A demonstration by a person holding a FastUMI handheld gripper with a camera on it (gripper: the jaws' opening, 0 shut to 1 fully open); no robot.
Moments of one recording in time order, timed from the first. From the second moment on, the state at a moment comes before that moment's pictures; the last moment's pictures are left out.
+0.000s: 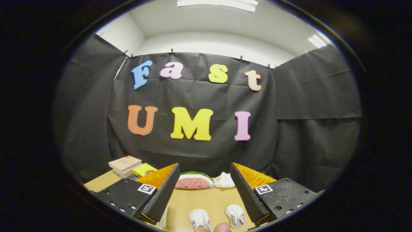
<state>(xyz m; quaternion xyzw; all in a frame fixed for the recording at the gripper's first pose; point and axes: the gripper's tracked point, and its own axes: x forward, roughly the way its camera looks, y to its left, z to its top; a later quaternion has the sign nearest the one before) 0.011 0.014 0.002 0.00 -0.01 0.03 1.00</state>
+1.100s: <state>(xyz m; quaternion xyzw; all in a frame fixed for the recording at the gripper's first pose) 0.023 0.037 -0.051 0.07 0.07 0.14 0.99</state>
